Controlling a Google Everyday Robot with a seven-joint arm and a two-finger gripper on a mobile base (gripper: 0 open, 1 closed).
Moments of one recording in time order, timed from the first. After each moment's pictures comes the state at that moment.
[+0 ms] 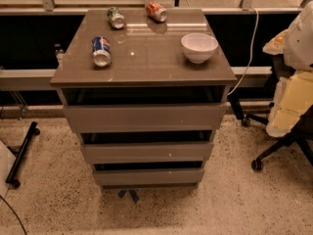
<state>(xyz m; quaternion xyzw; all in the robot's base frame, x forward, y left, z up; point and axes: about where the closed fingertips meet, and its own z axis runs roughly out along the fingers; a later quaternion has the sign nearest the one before) 0.438 -0.217 0.976 -0.60 0.78 -0.03 0.16</state>
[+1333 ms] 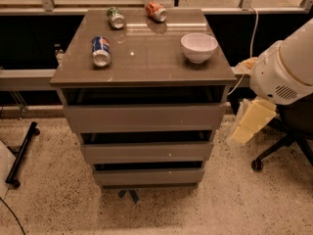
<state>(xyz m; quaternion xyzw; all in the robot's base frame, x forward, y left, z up) 0.460 -0.175 0.919 -0.58 0.77 0.02 0.25</state>
